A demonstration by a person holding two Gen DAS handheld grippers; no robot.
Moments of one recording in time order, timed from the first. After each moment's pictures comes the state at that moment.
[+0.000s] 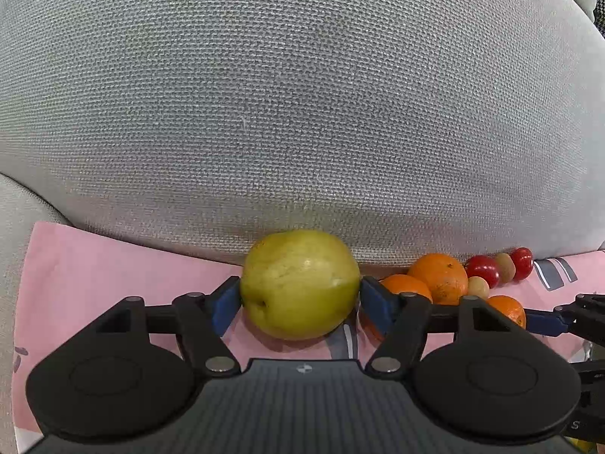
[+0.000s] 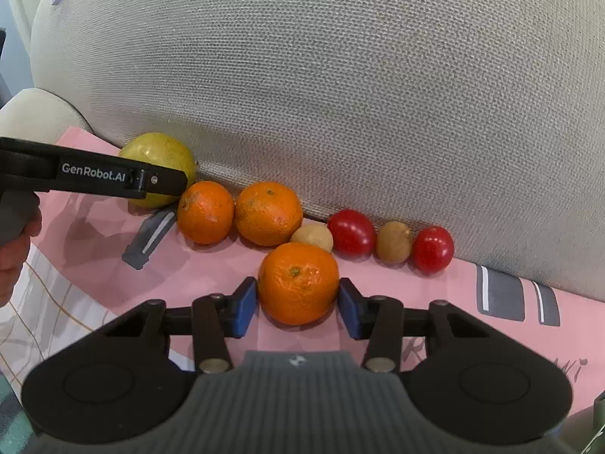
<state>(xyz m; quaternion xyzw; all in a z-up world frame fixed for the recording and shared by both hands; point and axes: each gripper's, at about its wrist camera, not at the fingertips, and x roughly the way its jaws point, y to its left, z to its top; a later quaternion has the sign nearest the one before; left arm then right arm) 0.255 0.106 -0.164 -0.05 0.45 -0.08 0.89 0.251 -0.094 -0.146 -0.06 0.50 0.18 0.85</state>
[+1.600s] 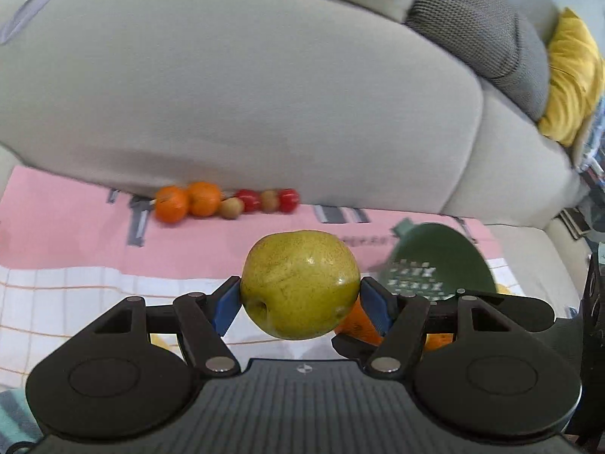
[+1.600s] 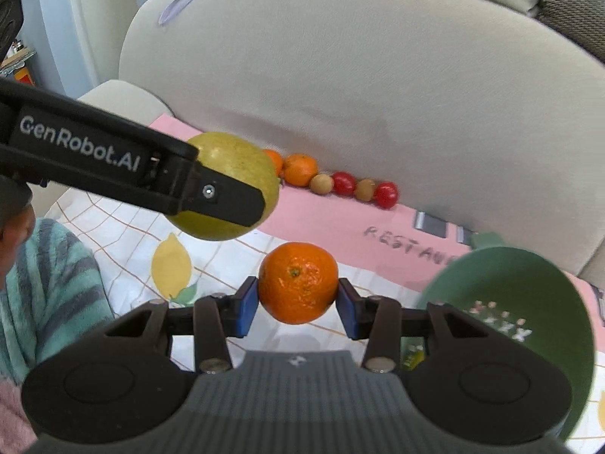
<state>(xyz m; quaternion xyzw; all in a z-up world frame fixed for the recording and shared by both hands) 0.089 -0.004 -0.035 -0.10 0.43 -0.19 0.88 0.097 -0.181 -0.044 -0.08 0.44 0.23 0.86</state>
